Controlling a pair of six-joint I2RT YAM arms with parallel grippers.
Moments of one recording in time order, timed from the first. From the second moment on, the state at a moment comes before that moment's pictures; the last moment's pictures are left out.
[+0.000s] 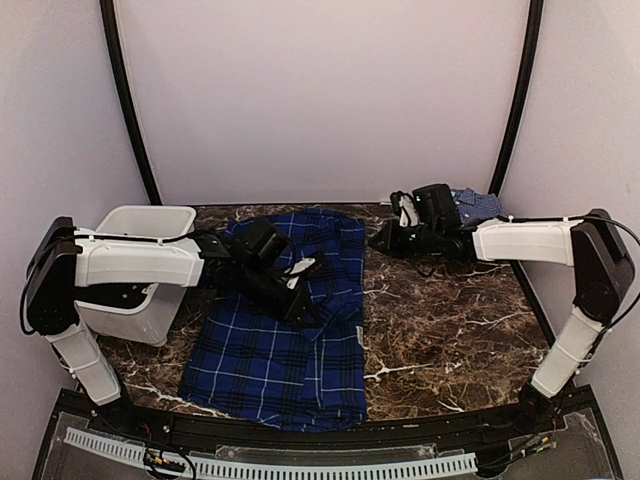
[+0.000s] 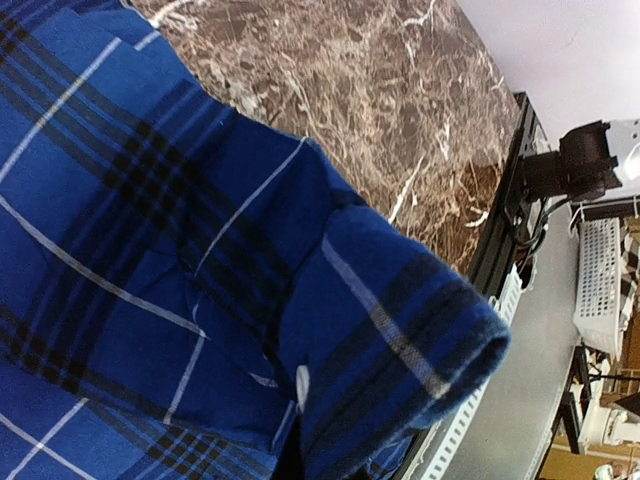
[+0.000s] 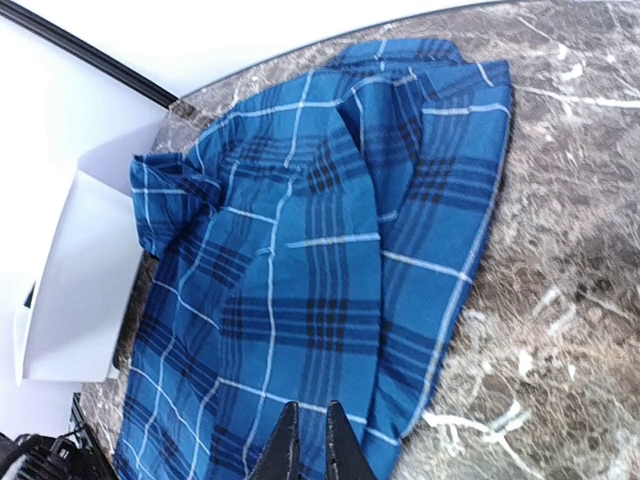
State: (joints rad) left arm -0.87 1.68 1.15 -0.39 0.49 -0.39; right arm 0.57 1.68 1.10 0.01 -0.26 0.61
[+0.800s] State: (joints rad) left arm -1.03 1.84 1.26 -0.60 0.47 -0.25; right arm 0.59 1.61 1.02 -0.10 -0.21 0.57
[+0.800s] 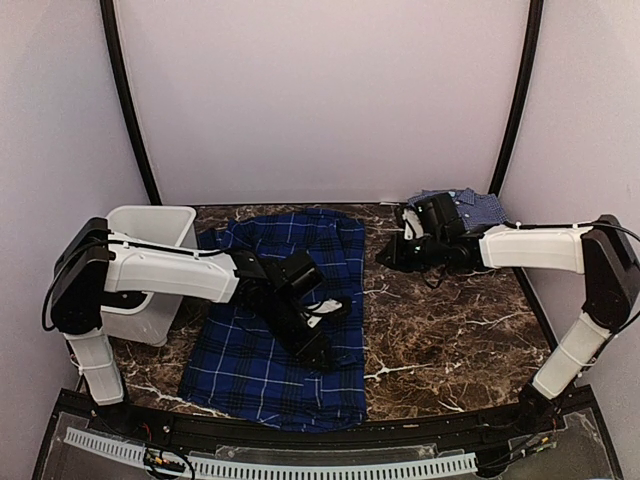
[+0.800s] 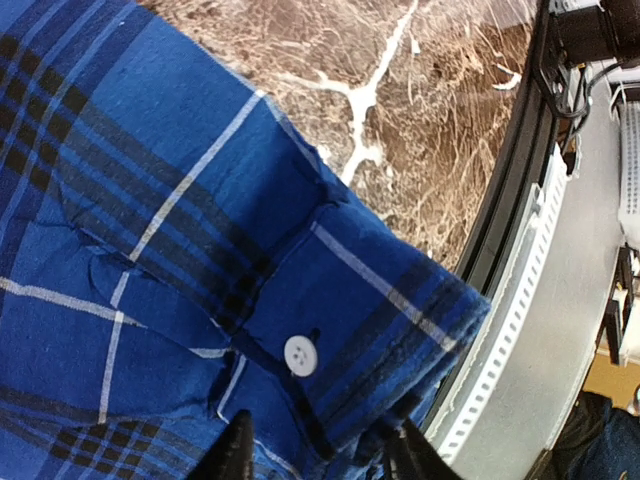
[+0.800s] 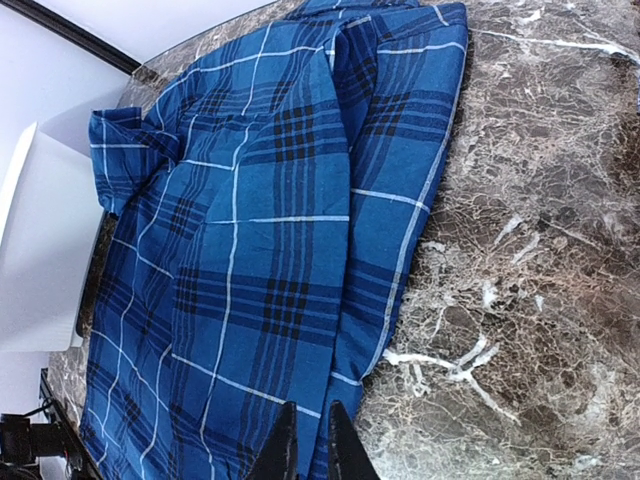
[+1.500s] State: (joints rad) left arm -0.96 1.74 1.19 -0.51 0.55 -0.32; right arm 0.77 1.67 1.02 -0.07 -0.28 0.58
